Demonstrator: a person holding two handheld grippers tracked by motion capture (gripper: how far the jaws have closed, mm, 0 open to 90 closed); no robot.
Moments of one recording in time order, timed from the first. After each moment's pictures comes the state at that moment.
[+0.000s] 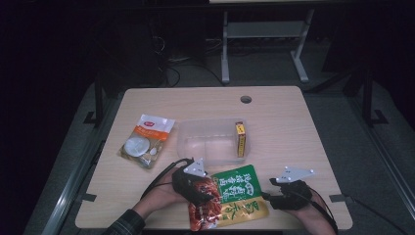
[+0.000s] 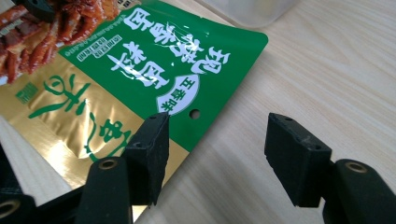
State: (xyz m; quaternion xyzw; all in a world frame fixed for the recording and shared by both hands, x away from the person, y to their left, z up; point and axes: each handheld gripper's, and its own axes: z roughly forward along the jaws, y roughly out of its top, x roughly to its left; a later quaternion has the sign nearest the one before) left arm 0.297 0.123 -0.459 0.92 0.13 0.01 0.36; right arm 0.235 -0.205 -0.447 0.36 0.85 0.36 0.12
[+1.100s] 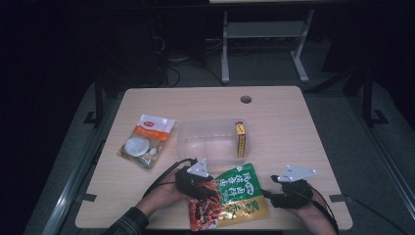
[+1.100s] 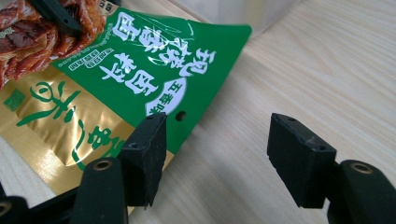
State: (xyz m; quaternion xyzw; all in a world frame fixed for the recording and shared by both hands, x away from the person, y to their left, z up) left arm 0.298 0.117 -0.463 0.93 0.10 0.01 0.36; right arm 0.236 -0.207 -0.445 0.36 0.85 0.36 0.14
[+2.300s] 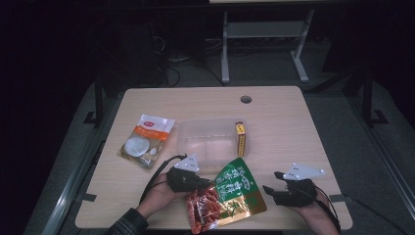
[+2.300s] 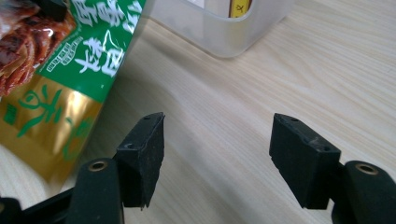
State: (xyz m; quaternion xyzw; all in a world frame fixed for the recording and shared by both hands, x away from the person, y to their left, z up) left arm 0.292 0.140 -0.436 0.90 0.16 -0.01 0.41; right arm 0.235 -0.216 -0.438 0.37 0.83 0.39 0.15
